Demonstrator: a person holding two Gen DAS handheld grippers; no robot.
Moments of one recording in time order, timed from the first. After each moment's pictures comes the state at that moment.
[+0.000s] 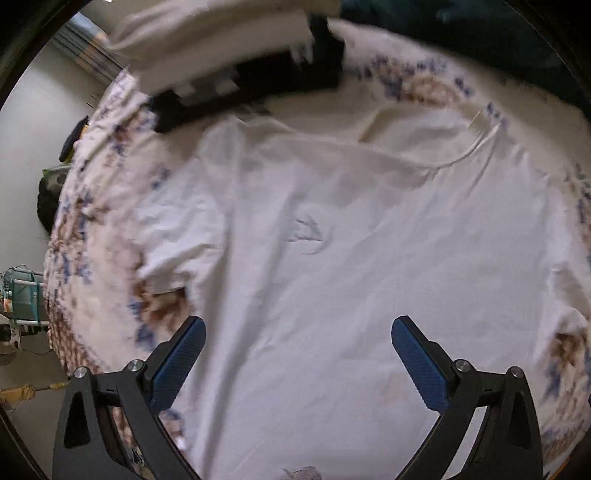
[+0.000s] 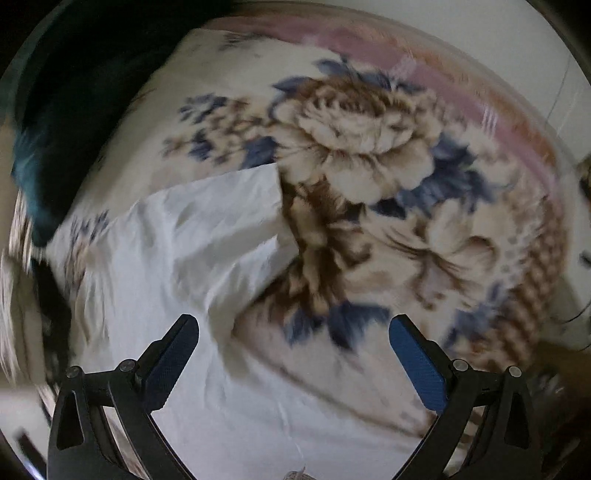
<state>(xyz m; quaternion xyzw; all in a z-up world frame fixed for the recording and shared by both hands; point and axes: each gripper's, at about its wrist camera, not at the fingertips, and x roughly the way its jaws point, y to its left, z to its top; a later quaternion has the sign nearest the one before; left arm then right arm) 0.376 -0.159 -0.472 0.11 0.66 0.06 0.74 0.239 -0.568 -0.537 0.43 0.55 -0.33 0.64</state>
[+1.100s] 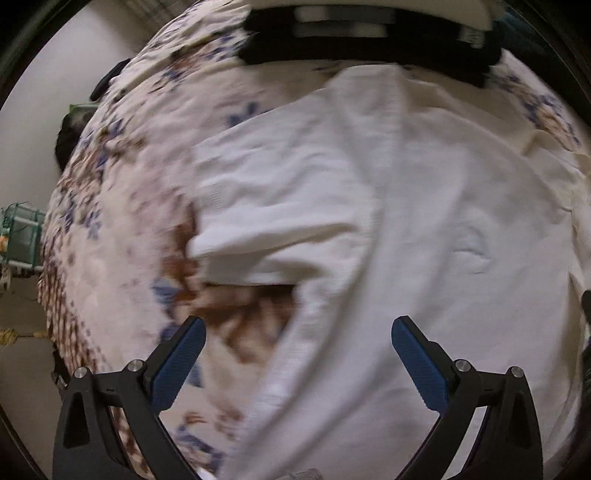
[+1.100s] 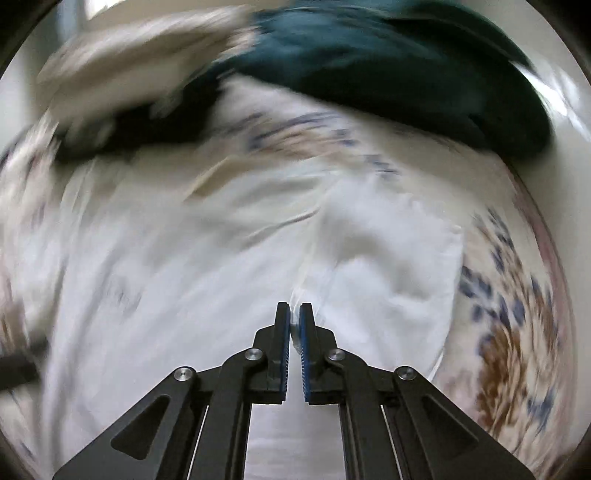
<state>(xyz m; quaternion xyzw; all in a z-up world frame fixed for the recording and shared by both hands) 0.389 -0.016 -0.493 0.03 0.66 0.15 0.74 0.404 -0.236 -0.573 -0.06 0.53 -0.04 0.85</state>
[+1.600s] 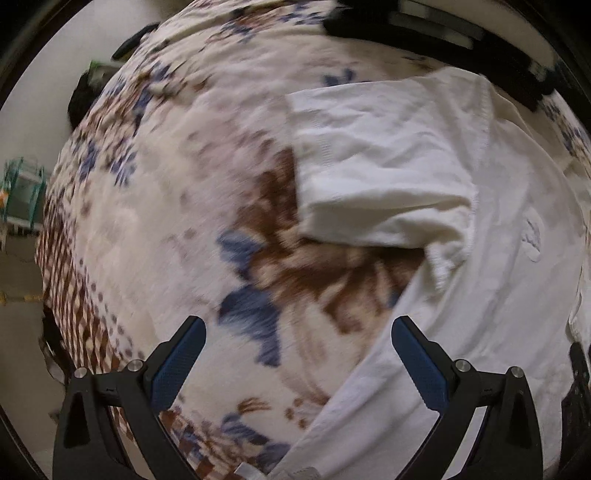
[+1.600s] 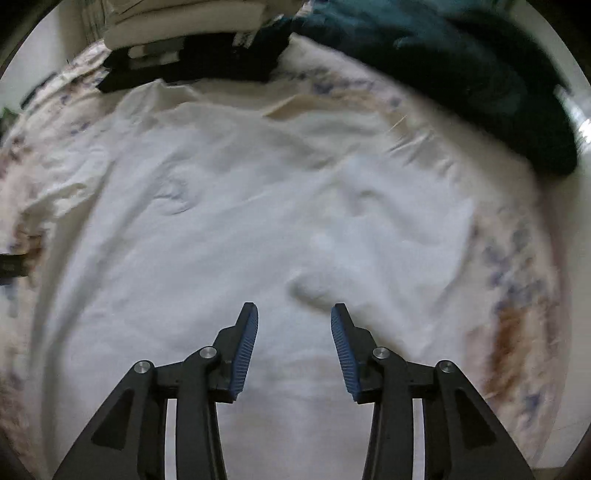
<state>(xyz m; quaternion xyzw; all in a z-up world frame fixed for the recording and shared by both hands) 0.350 0.058 -0.490 -0.04 0.67 0.18 0.72 0.353 -0.232 -0.576 -0.16 0.56 -0.04 0.82</state>
